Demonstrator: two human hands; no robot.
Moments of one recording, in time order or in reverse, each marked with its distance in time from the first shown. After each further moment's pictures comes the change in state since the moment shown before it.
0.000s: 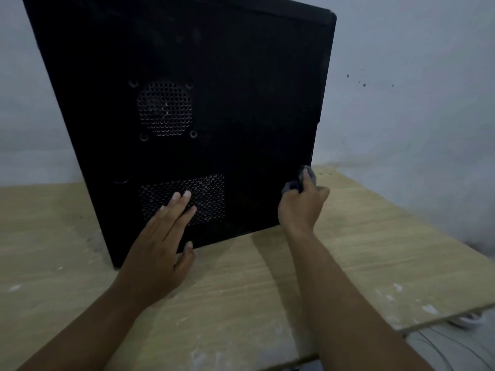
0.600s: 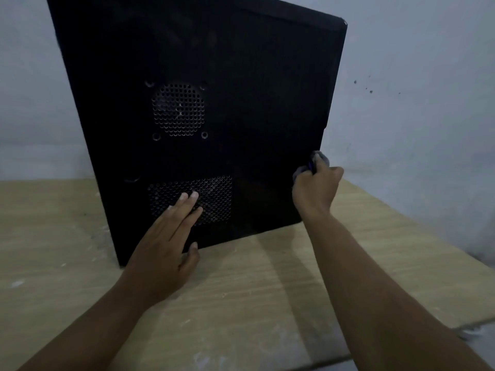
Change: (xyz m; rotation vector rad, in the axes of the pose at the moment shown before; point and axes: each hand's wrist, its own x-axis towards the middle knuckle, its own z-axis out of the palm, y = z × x) left_hand 0.001 -0.002 0.000 -0.017 -0.006 -0.006; right_hand 0.029 -0.026 0.010 -0.419 -0.044 -0.288
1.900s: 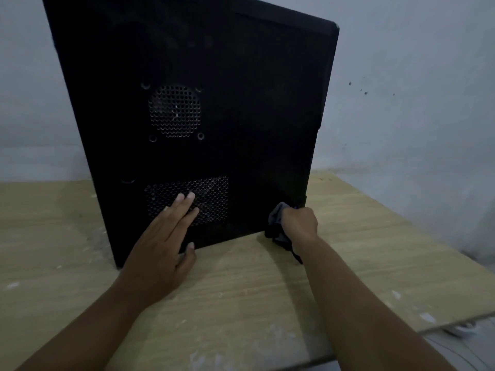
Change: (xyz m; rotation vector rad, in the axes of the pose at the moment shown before) left_hand 0.001 0.000 0.001 0.011 0.002 -0.002; right_hand -0.040 0.027 -0.014 -0.160 -0.296 0.551
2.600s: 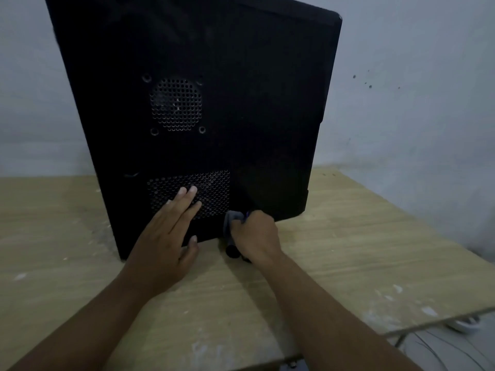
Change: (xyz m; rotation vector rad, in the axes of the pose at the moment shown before) left_hand 0.000 0.001 0.000 0.014 -0.015 -0.007; right_hand -0.054 0.013 0.052 -0.417 -0.250 -0.313
